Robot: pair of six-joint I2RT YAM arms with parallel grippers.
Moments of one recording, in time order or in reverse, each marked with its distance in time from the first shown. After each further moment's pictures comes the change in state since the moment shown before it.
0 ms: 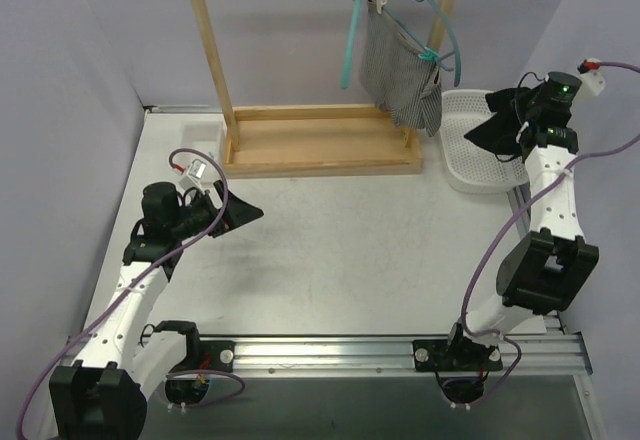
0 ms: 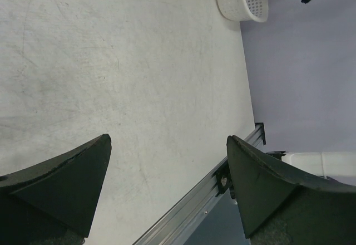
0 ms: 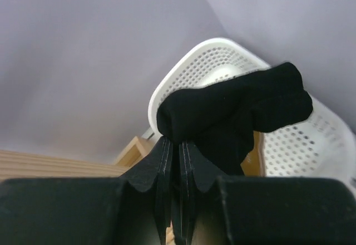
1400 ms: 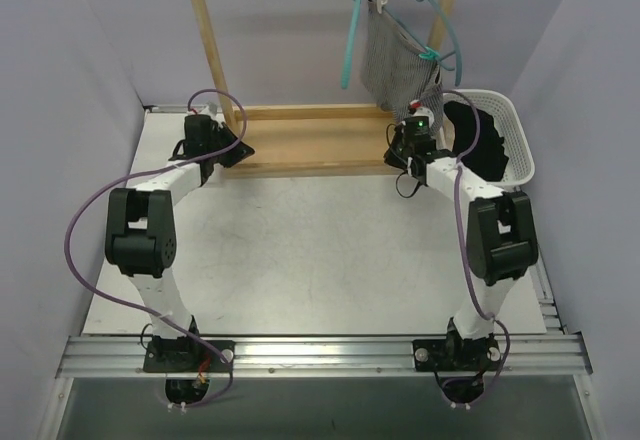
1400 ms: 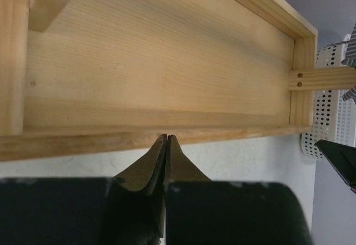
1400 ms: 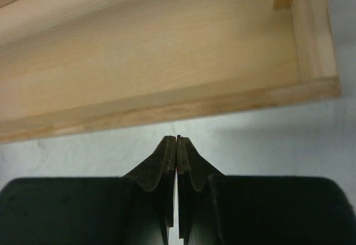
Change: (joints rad) left arm -0.018 0.968 0.597 0.292 -0.376 -0.024; right arm 0.525 0.232 -0.260 0.128 -0.121 -0.163
